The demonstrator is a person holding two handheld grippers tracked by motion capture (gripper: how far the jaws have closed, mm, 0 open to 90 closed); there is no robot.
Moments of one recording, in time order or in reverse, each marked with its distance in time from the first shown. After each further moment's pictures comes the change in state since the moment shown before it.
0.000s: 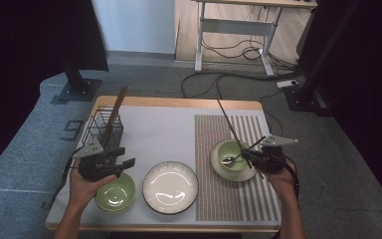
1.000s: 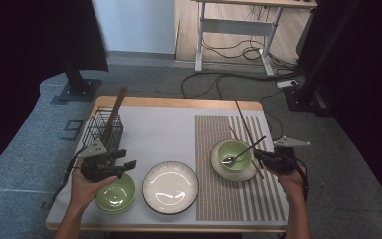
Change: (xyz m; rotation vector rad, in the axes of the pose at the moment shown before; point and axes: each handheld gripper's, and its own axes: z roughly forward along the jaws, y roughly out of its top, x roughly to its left) left arm -0.001 -0.003 0.005 0.048 -0.003 -0.002; right arm -0.030 -0.021 -0.012 0.002 -0.085 0.082
